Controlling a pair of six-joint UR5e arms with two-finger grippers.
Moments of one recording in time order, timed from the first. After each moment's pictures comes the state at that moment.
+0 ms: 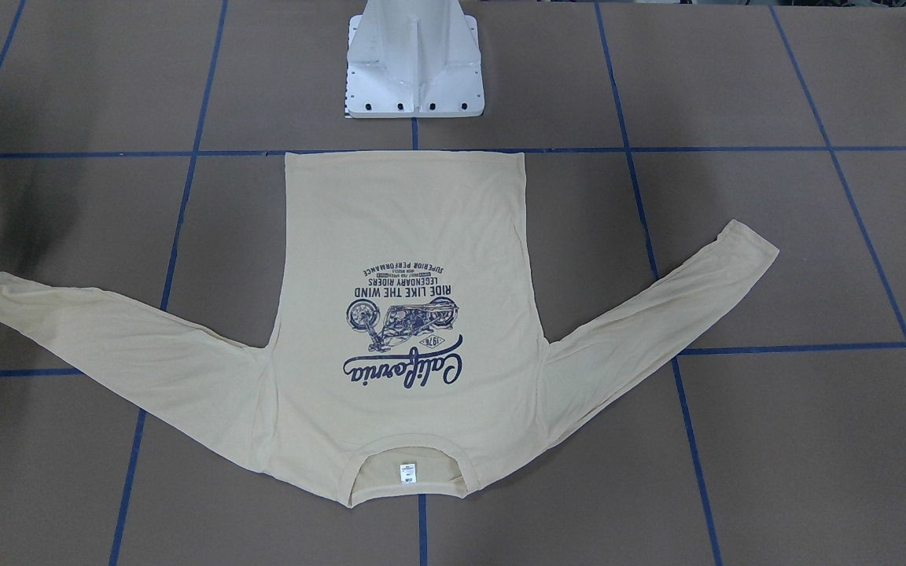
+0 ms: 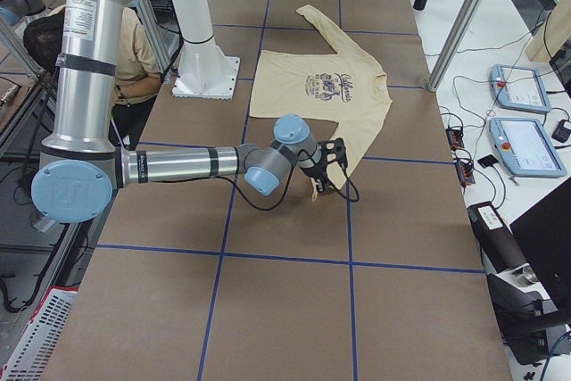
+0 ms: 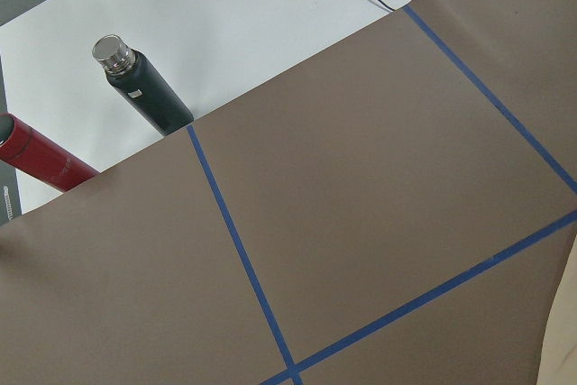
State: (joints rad) left arm -1.60 -1.51 -1.94 -1.95 -2.26 0.05; right arm 1.11 -1.70 1.80 -0.81 2.06 0.77
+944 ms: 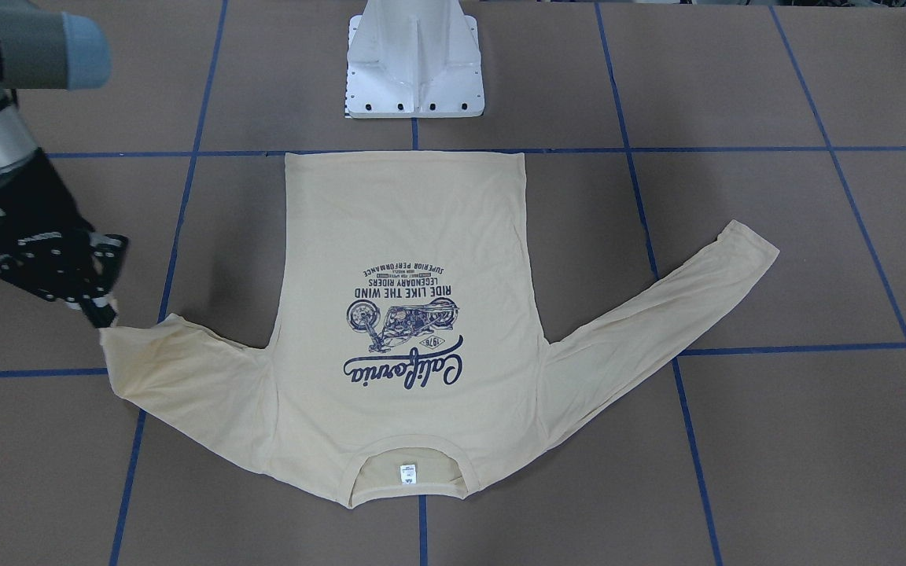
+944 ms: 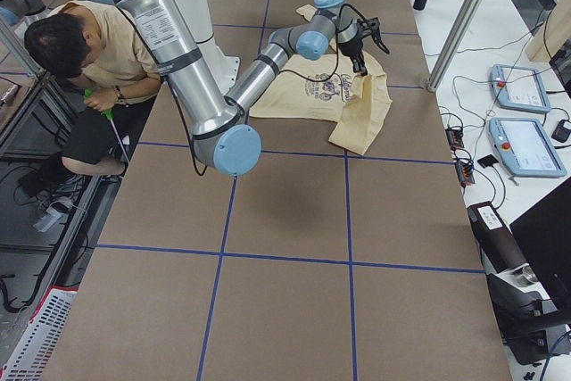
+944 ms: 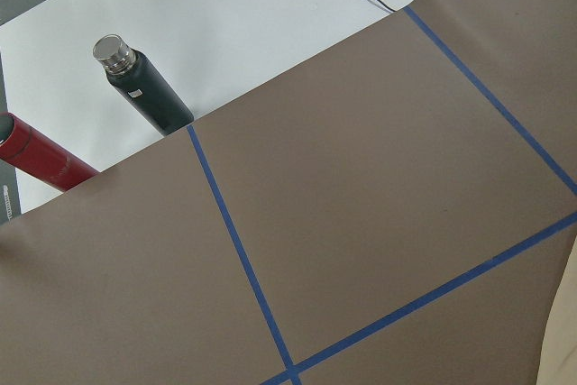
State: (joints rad) left arm -1.60 -1.51 -1.93 -1.95 -2.26 0.05; right arm 0.84 -0.97 1.83 -1.45 1.72 1.08
